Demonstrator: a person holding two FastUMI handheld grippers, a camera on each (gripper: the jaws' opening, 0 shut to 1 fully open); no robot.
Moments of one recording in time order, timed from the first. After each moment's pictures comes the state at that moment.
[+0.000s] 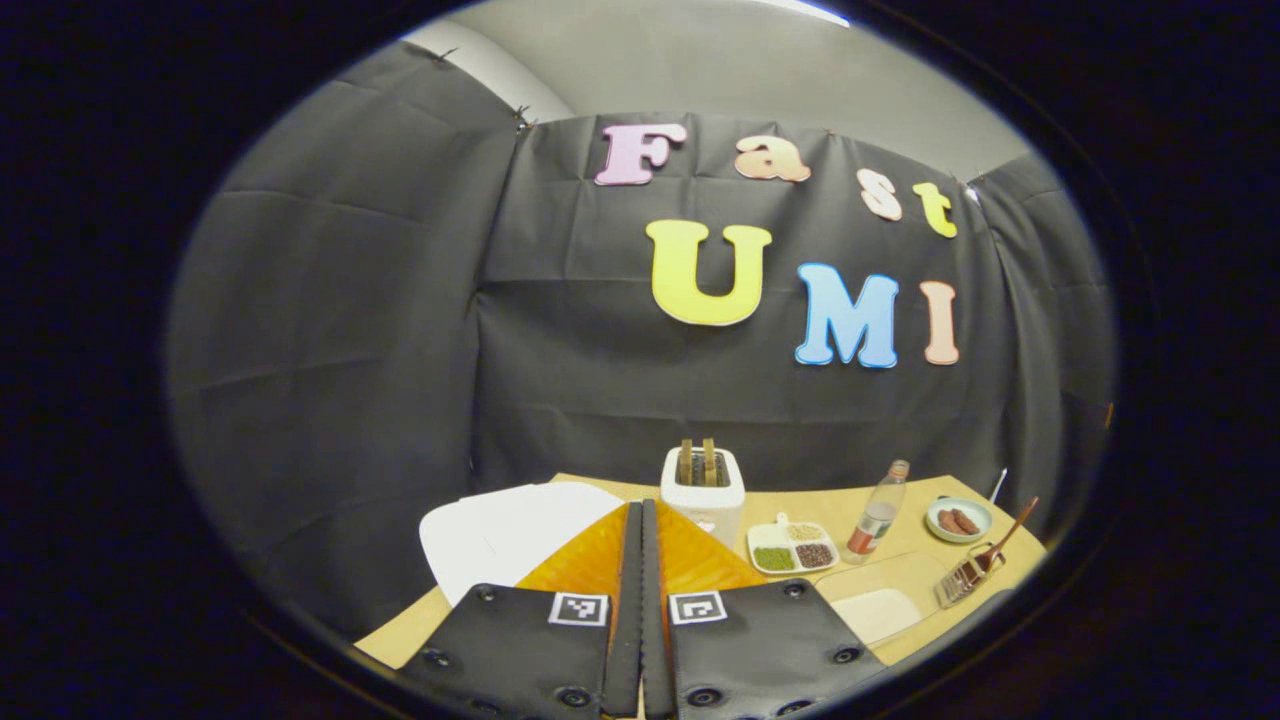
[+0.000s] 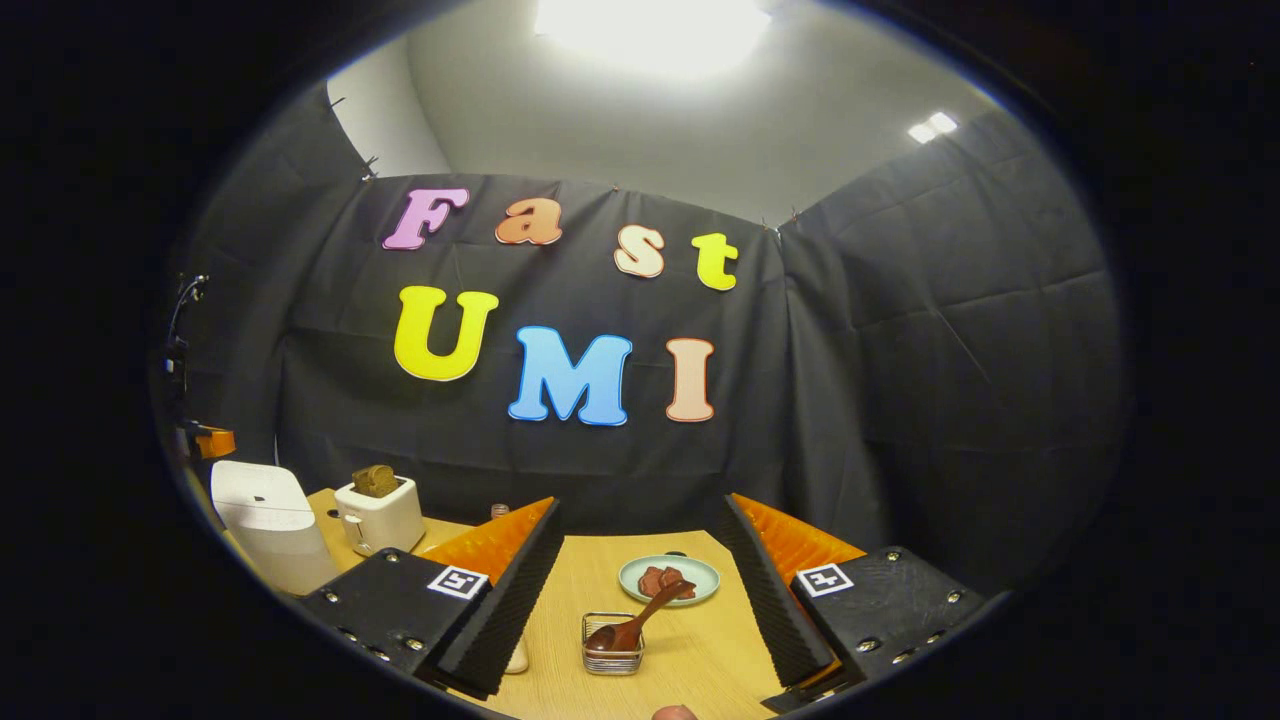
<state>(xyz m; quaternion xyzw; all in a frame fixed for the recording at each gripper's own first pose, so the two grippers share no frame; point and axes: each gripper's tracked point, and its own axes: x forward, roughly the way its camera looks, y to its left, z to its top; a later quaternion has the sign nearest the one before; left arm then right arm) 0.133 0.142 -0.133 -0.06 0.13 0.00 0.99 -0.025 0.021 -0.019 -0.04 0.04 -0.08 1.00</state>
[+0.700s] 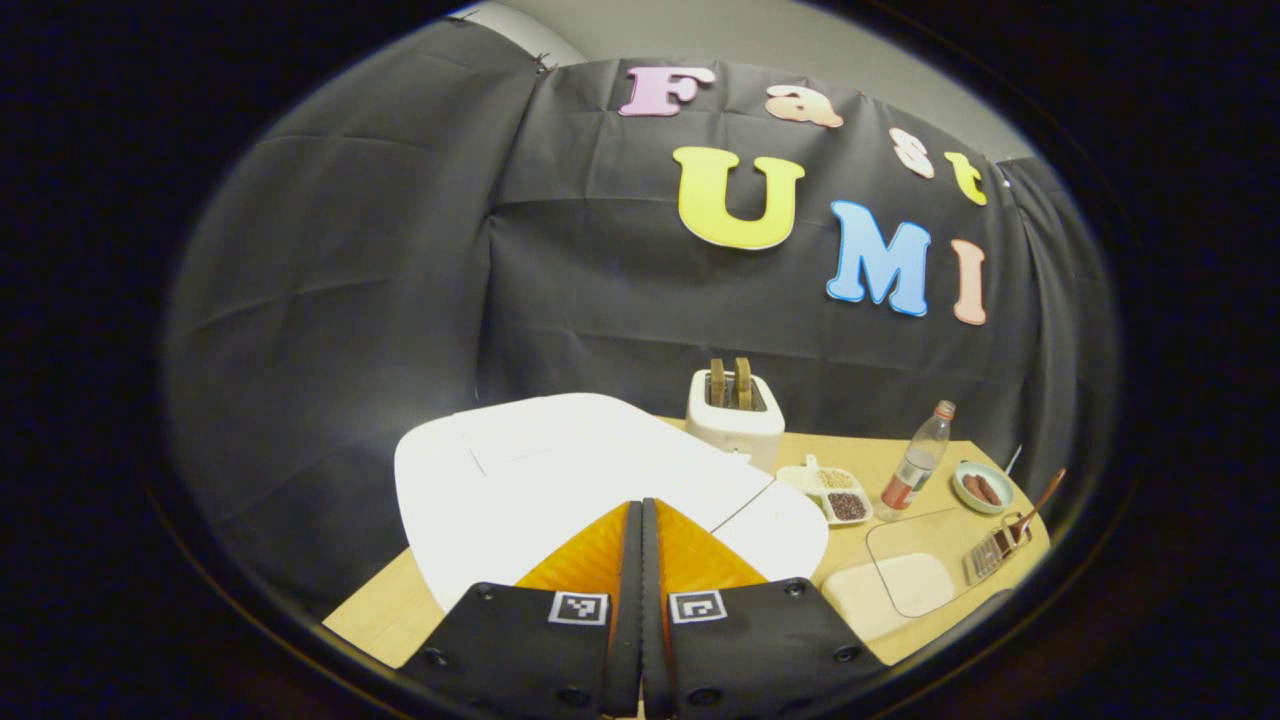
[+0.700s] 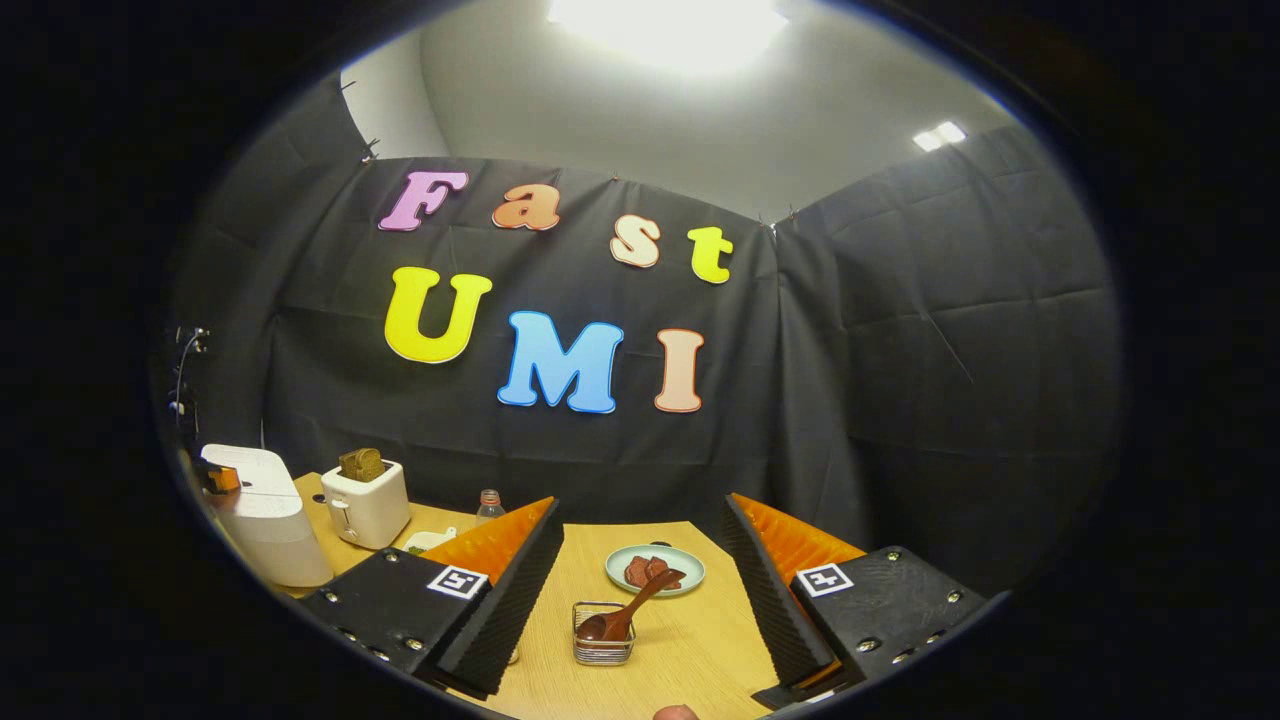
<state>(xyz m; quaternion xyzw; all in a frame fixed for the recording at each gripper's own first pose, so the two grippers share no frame) 0.141 0.152 -0.231 -0.08 0.21 0.01 0.97 -0.029 0.027 -0.026 -0.06 0.05 -0.10 0.99</state>
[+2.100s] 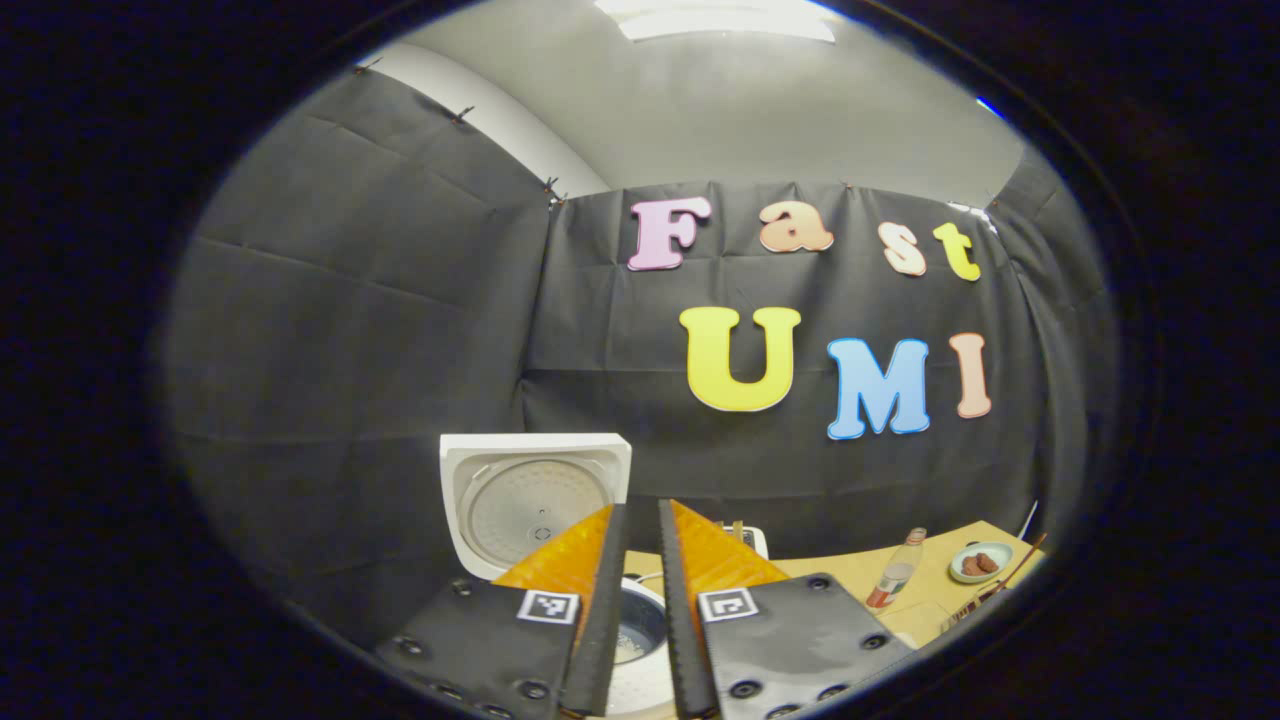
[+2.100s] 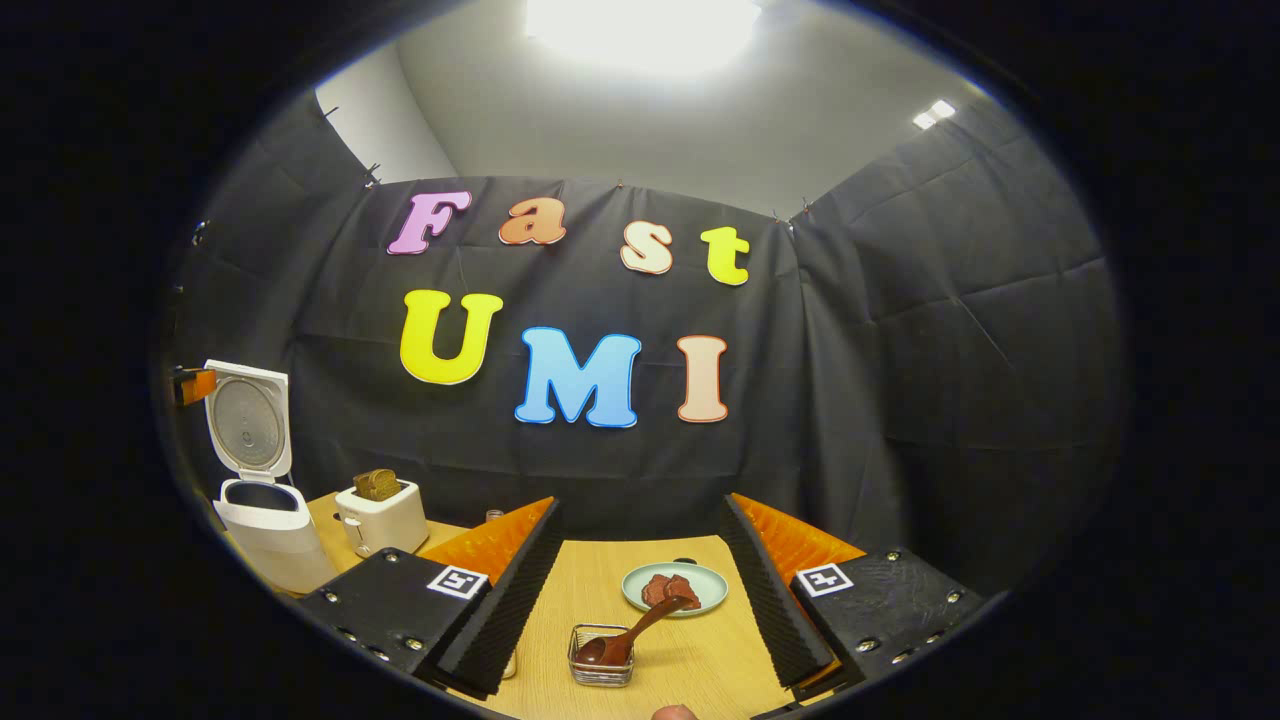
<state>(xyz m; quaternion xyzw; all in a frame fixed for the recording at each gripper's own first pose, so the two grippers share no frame) 0.094 0.144 -0.001 -0.04 -0.01 0.07 1.00 0.018 -0.009 -0.025 -0.02 0.03 -0.04 1.00</state>
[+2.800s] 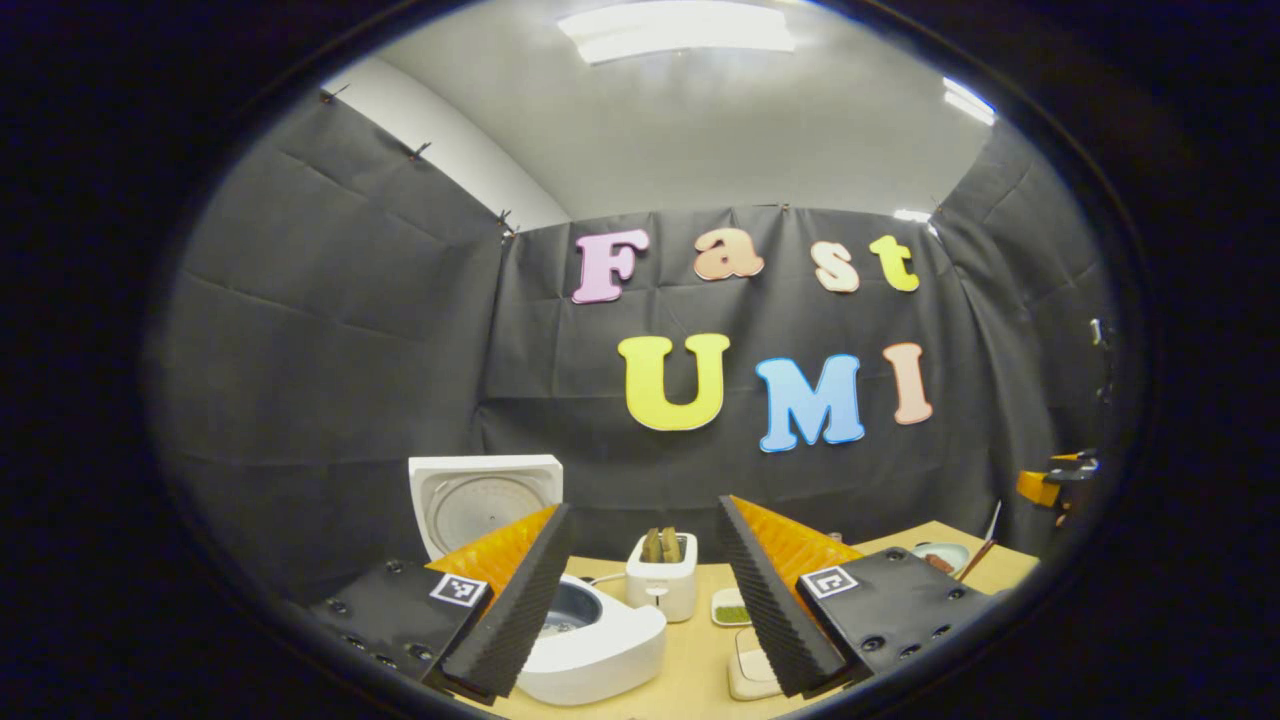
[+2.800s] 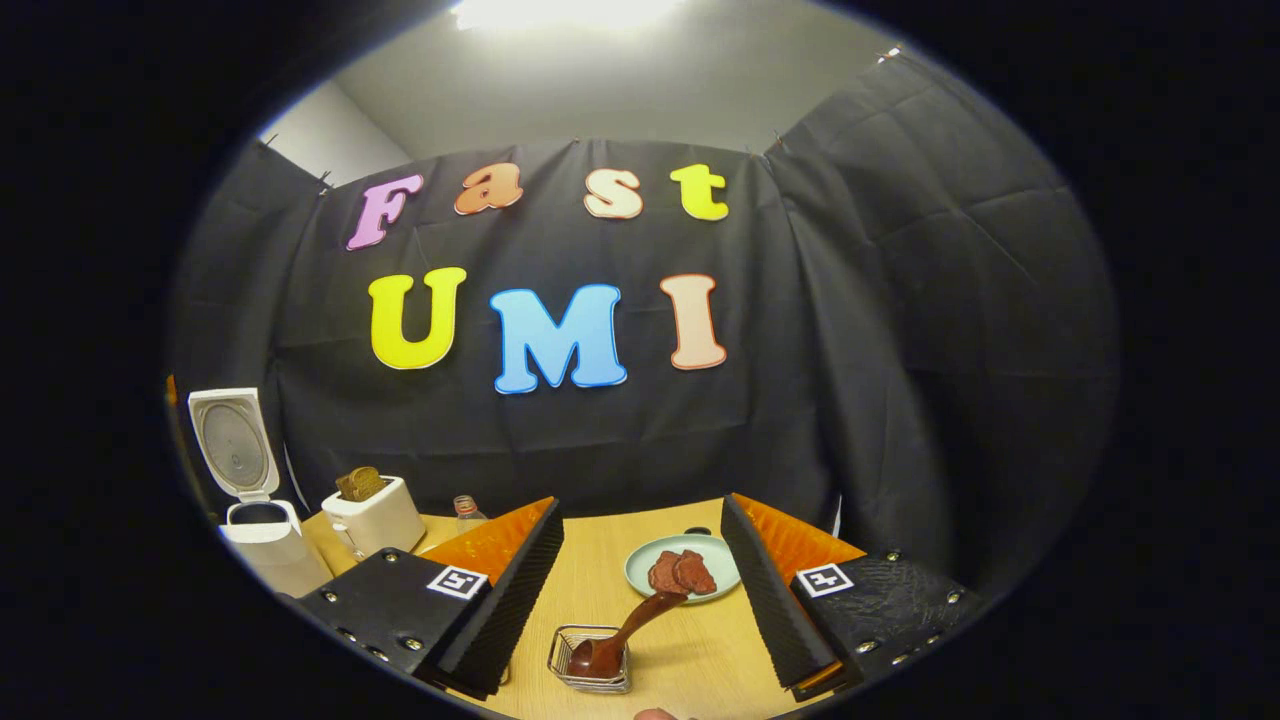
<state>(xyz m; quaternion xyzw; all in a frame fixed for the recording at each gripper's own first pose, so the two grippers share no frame) 0.019 0.050 0.031 -0.02 -0.03 0.02 1.00 0.085 -0.053 -0.100 0.08 0.12 -0.04 0.99</state>
